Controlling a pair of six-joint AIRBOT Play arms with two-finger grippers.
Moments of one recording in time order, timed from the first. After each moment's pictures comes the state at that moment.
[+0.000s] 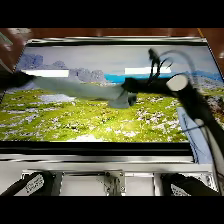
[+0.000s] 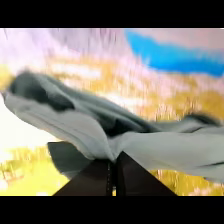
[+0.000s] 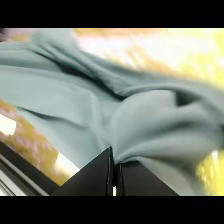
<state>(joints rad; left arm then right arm) 0.35 -1.08 1.24 0.69 -1.05 -1.02 0.29 -1.25 1.23 -0.75 0.82 1.36</state>
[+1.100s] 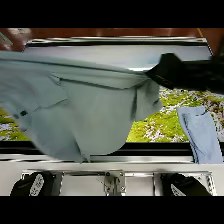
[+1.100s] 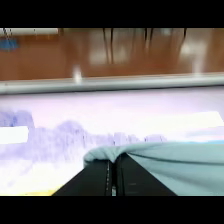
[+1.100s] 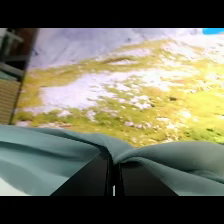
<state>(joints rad) 0.39 -0.64 1.35 1.04 -1.04 -1.17 0.29 -1.01 1.55 -1.20 1.27 1.93</state>
